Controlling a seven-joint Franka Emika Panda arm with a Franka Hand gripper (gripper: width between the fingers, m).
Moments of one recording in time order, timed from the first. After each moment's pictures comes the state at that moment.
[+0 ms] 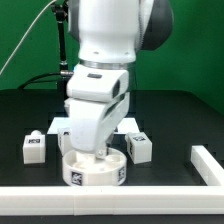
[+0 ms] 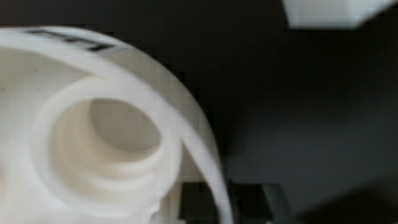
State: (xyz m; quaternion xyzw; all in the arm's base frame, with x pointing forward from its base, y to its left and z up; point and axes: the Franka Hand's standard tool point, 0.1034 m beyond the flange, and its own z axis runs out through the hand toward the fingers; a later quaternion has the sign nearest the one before) arm 0.540 -0.011 0.017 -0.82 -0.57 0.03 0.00
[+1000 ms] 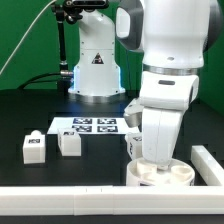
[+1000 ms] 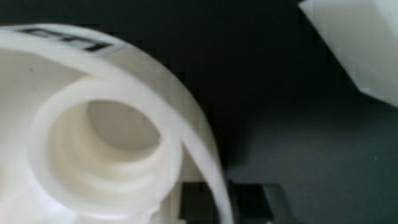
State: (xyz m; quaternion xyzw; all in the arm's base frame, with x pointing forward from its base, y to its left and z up) arm 0.578 0.075 0.014 -0.83 -0.56 0.01 0.00
